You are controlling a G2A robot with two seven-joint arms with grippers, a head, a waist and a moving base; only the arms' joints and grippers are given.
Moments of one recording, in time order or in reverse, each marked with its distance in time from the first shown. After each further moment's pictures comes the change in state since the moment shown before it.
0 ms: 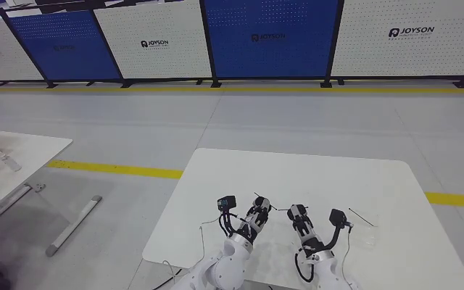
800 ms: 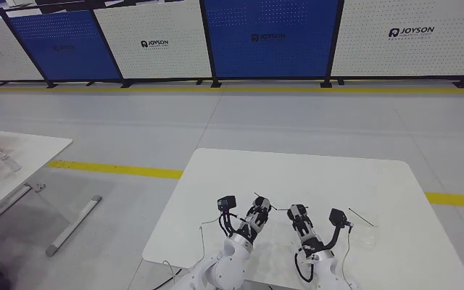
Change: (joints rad) left arm 0.000 0.000 0.000 0.000 0.000 0.000 0.000; right arm -0.007 -0.008 0.008 -0.009 -0.019 0.012 0.007
